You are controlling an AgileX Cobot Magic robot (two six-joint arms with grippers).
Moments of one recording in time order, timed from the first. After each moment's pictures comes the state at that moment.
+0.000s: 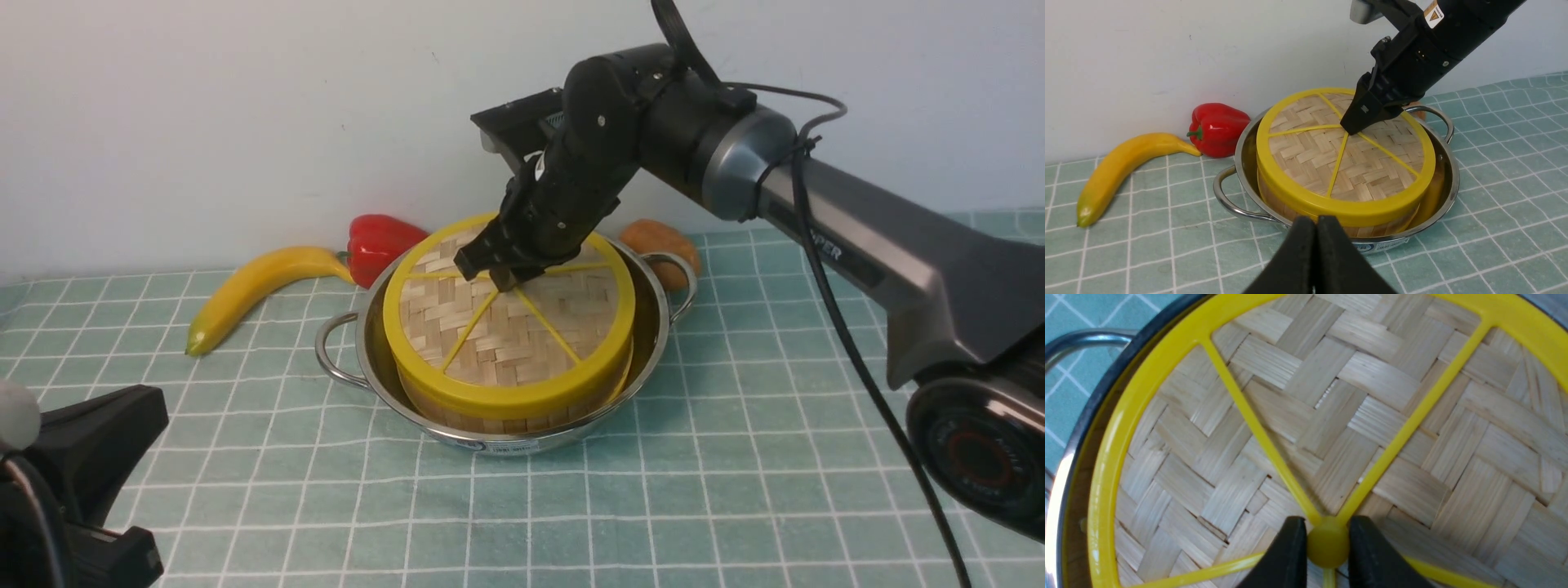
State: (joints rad) right arm 0.60 2.40 -2.33 0.18 1.14 0.01; left arm -0.17 0.52 -0.50 -0.41 0.42 0.35
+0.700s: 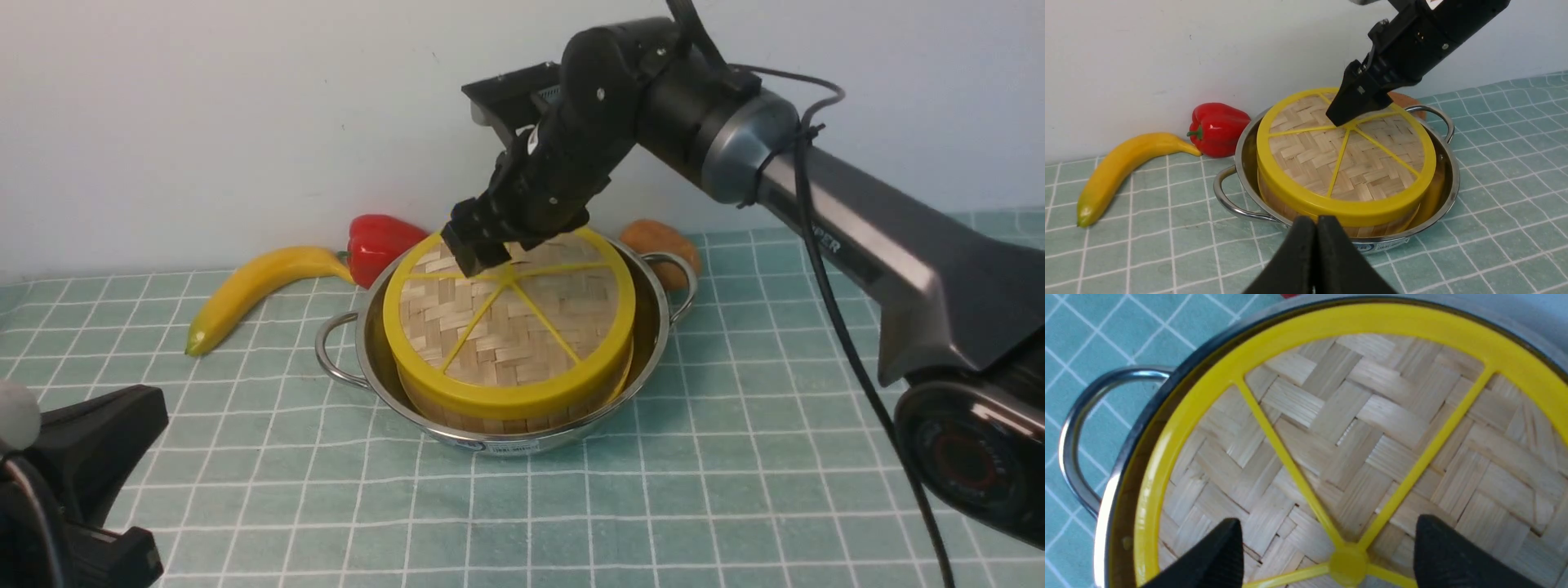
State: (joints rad) right arm 0.60 2.42 -2.48 0.20 1.21 0.01; left arm -0.17 0.52 -0.50 -0.41 0.42 0.35
